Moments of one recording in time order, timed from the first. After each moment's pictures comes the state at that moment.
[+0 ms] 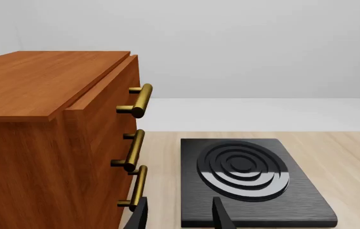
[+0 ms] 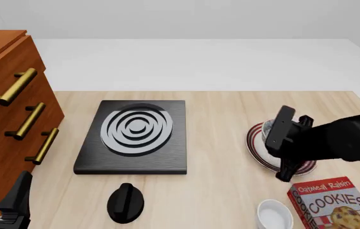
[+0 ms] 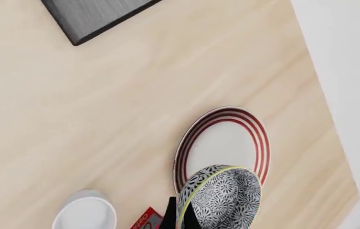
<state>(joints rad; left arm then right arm) 0.00 0.01 0.00 0.00 0.00 0.24 1.27 -0.78 0.58 -0.84</state>
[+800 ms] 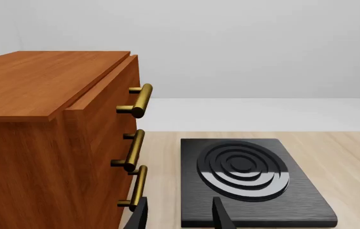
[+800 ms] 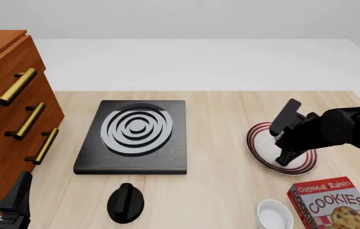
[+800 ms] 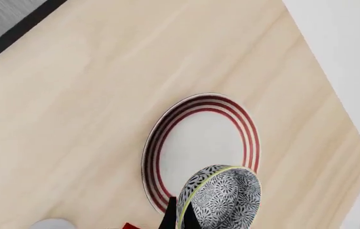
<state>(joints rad) 0.00 0.01 0.00 0.00 0.00 0.10 1.45 -0.85 0.47 -0.78</state>
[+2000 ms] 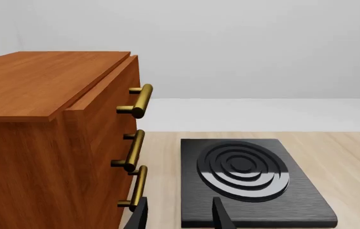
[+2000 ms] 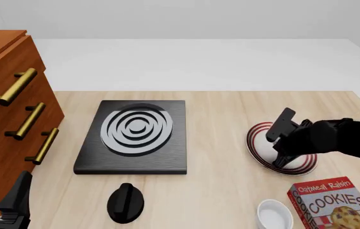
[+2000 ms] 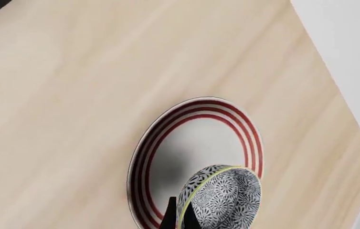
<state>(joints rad) 0.00 0.01 0.00 0.00 0.00 0.06 1.60 -0.80 0.26 -0.82</state>
